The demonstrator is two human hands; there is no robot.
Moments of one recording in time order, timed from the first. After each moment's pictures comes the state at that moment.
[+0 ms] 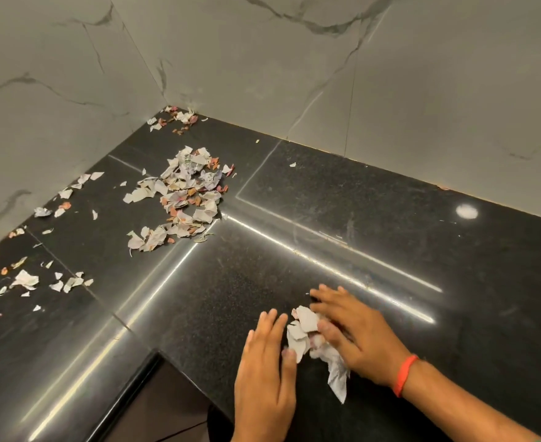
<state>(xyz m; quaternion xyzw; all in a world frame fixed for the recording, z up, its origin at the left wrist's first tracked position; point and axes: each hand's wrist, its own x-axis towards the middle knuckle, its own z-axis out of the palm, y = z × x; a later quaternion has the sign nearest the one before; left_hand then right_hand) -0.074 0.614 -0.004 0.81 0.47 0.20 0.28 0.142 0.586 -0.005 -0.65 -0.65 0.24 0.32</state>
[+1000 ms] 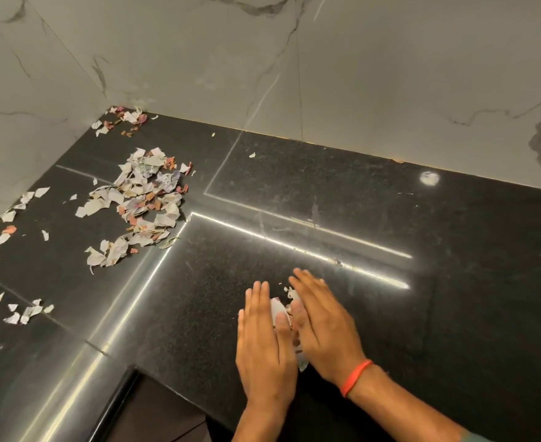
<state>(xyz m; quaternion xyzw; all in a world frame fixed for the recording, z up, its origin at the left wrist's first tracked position) -0.027 0.619 0.001 0.78 0.51 0.20 0.30 0.089 0.580 -0.005 -0.76 -0.50 0.19 0.38</state>
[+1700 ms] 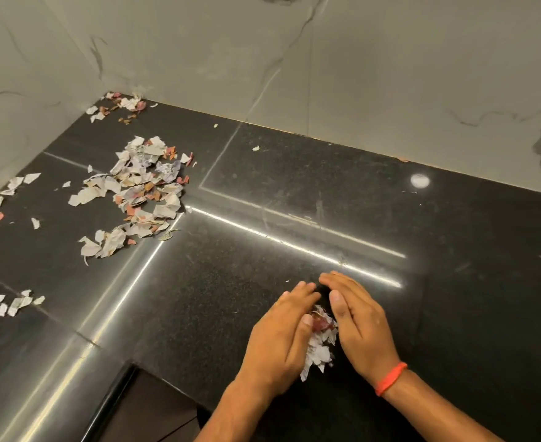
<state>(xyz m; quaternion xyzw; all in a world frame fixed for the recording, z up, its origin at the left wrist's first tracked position) -0.031 0.647 0.006 0.87 0.27 0.16 0.39 0.114 0.554 -0.001 -0.76 -0.41 0.19 0.47</state>
